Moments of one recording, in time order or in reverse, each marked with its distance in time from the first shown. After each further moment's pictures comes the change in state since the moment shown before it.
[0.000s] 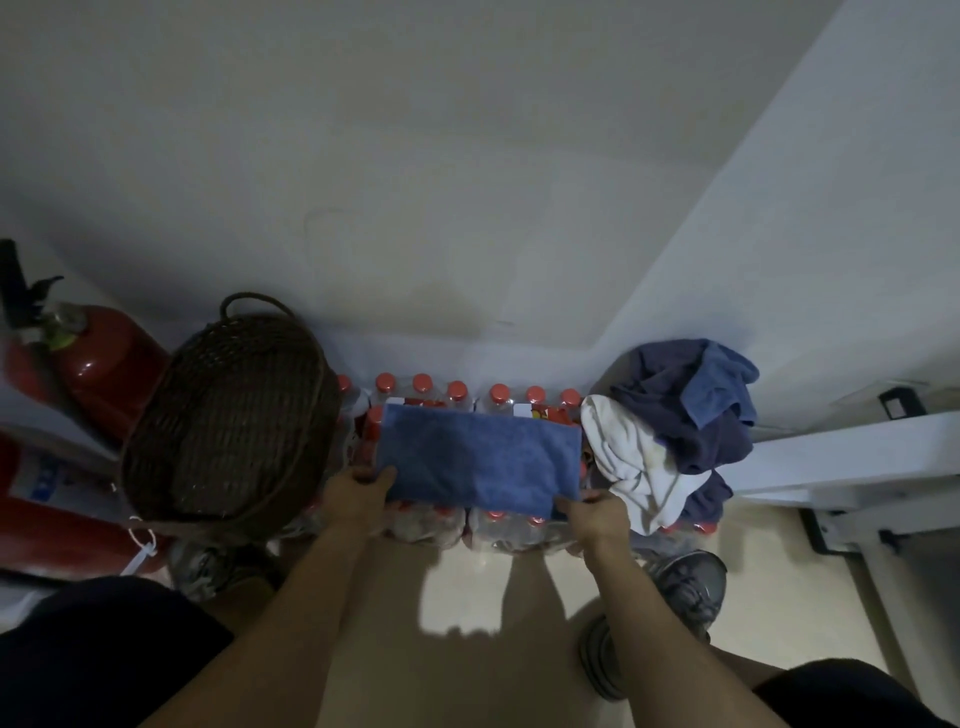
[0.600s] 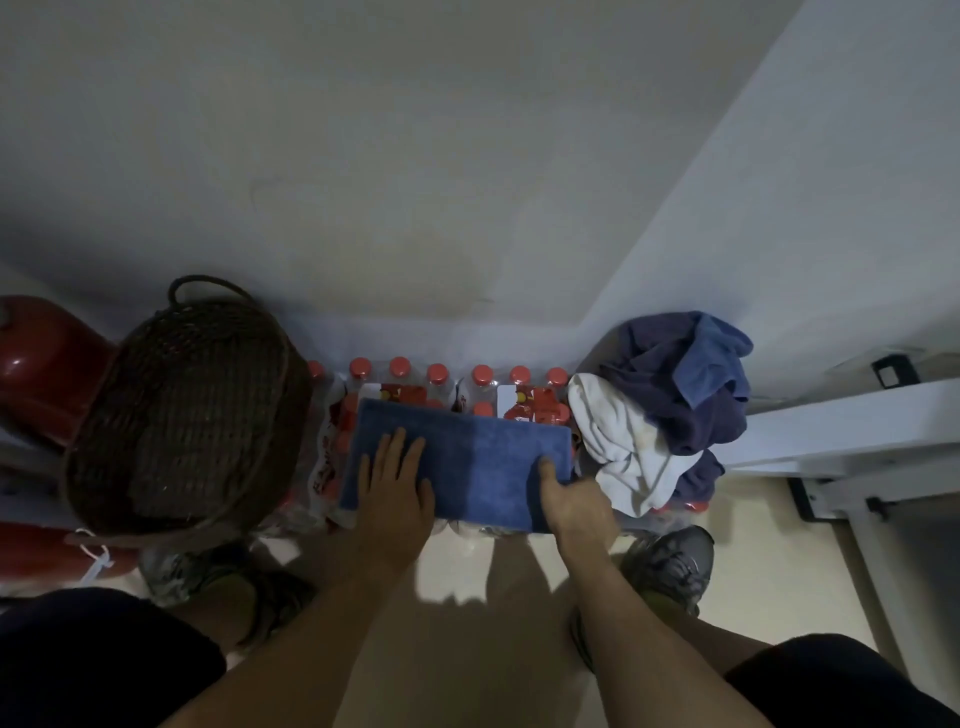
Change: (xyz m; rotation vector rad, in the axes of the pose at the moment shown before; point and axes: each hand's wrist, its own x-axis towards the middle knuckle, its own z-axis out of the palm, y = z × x) left_hand -0.032 -0.008 0.057 0.605 -0.007 0.657; right_hand 0.003 0.006 0.015 -0.380 0.096 -0.054
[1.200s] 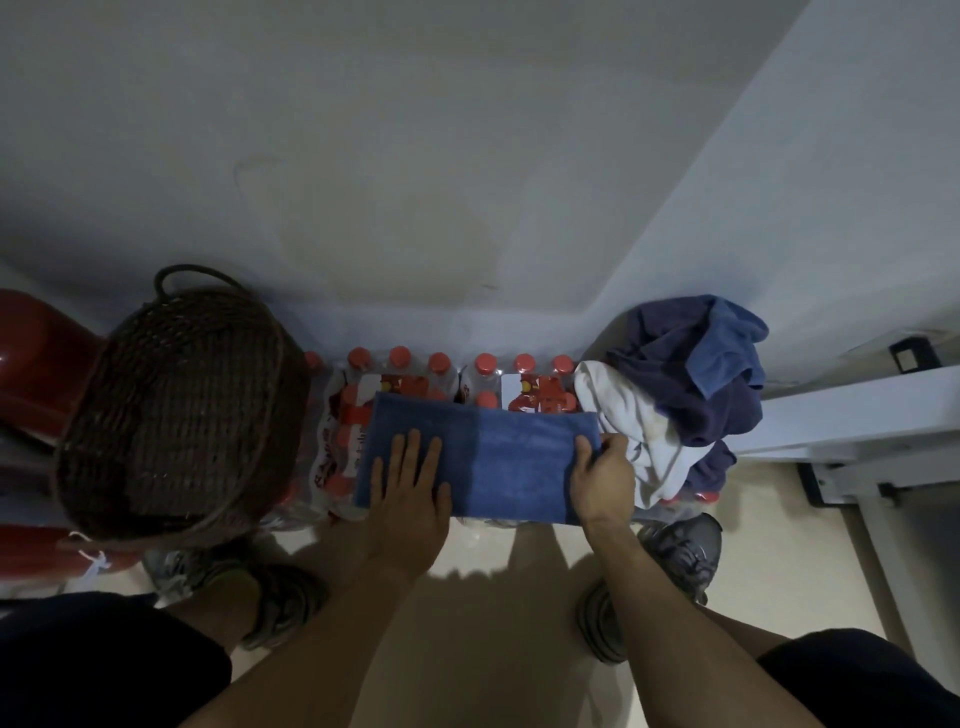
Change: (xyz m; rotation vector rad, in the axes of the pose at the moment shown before) left_hand -0.006 0.004 0.013 0.168 -0.168 0.036; right_hand 0.028 0.005 -0.008 0.198 0.153 -0.250
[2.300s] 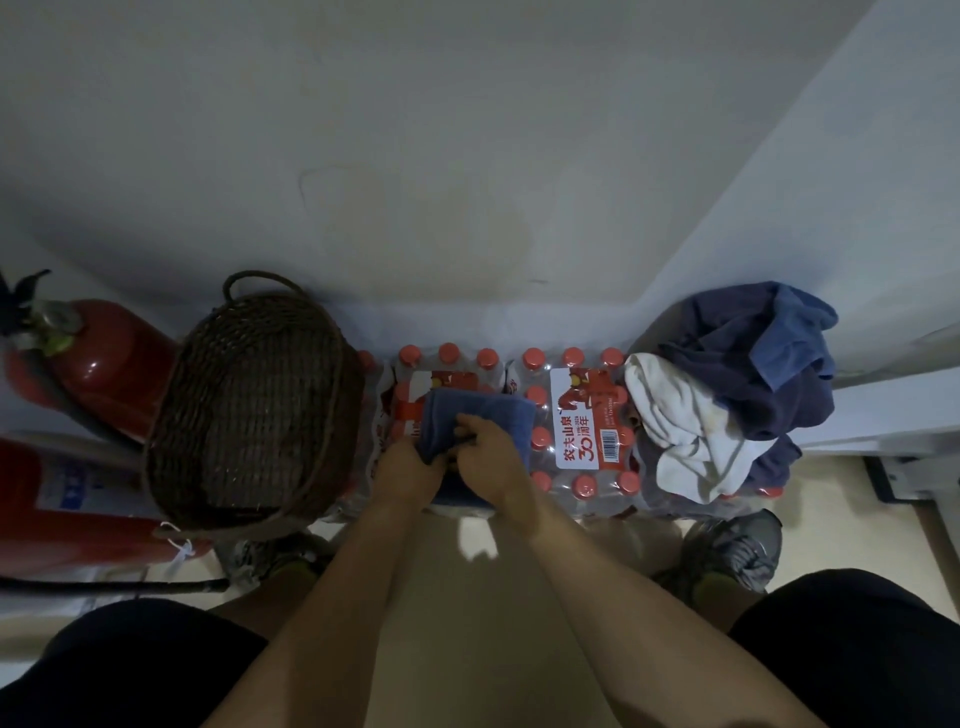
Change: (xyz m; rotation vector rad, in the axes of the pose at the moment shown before) left_hand 0.033 -0.047 -0.068 -0.546 -0.188 -0.414; right_hand -0.076 -0.127 0.096 0.148 -0.661 -0.220
